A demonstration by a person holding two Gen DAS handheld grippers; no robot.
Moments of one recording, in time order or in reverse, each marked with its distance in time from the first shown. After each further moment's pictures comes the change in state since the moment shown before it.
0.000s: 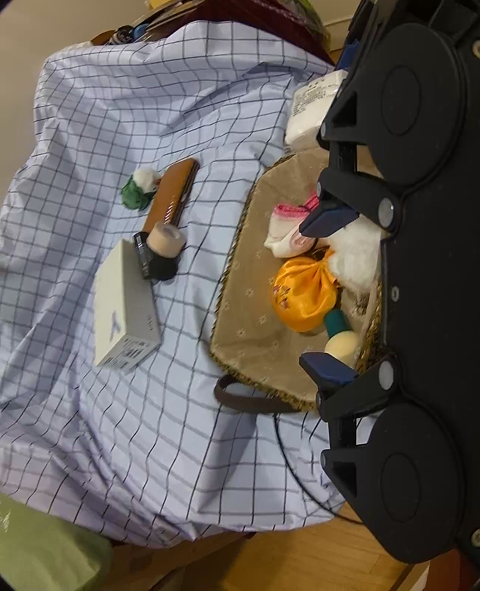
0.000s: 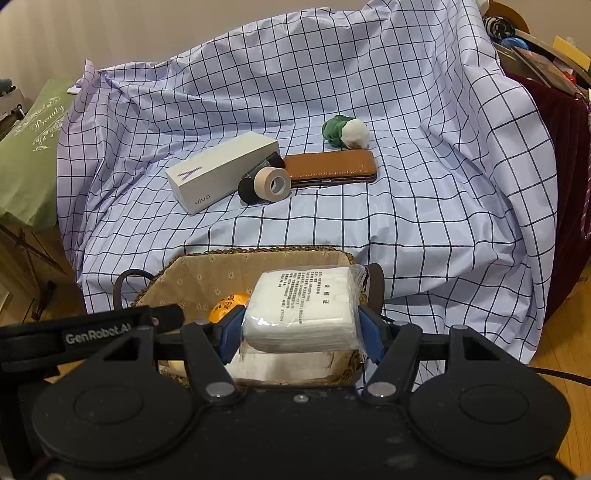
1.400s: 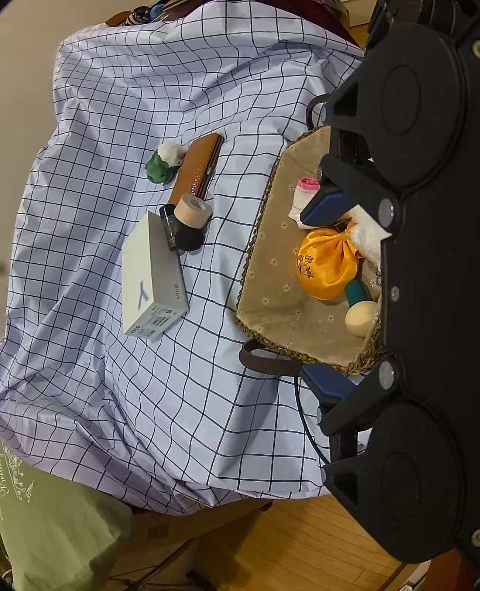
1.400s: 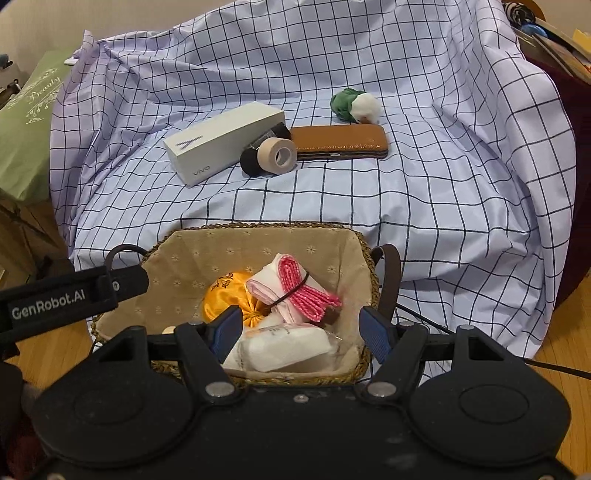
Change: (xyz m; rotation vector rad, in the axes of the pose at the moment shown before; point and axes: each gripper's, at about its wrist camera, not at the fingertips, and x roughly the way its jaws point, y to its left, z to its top) left arm -0.007 0.007 0.003 -0.004 -0.065 0.085; right arm 0.025 0.011 0.000 -0.027 0.081 -0.015
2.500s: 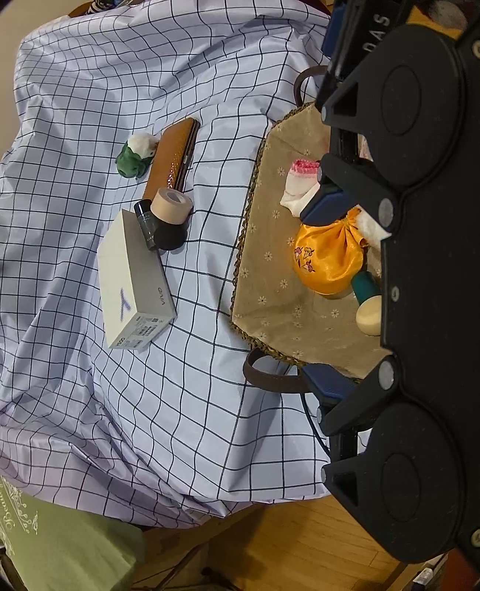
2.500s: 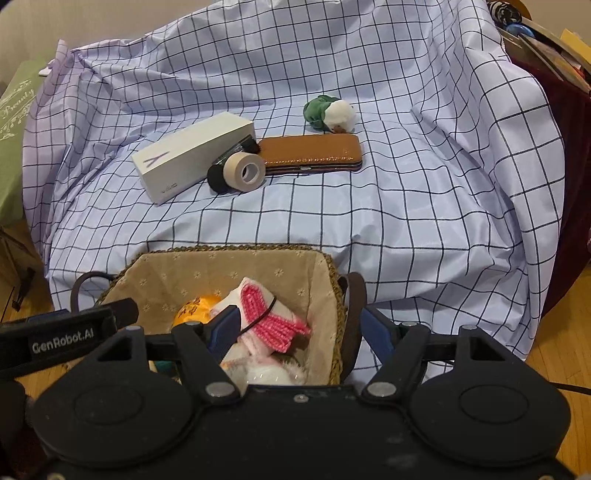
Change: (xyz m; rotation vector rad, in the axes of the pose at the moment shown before) left arm 0.033 -0.016 0.012 0.084 0.068 0.056; right arm 0.017 -0.014 0.024 0.031 -0.011 -0.065
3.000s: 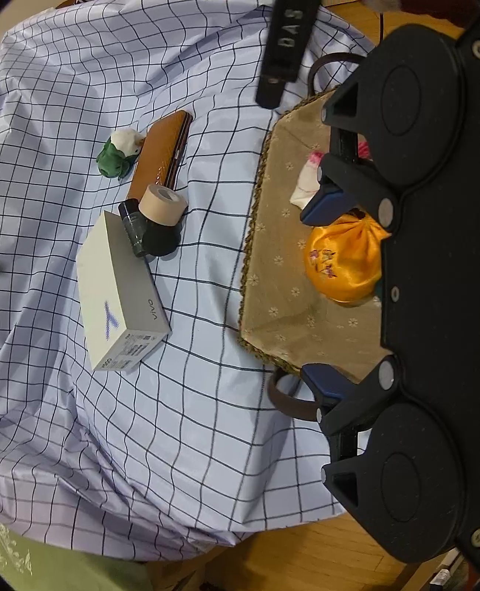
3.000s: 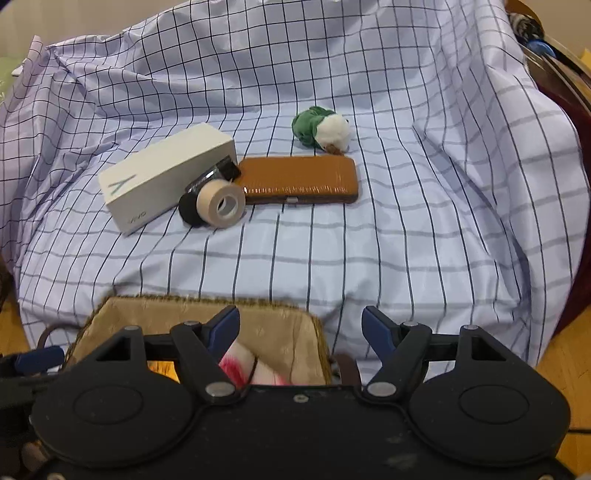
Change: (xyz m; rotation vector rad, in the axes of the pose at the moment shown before) left arm 0.039 -0.001 0.029 0.024 0.085 -0.036; right arm 0.046 0.005 0.059 -0.028 0.012 -0.062
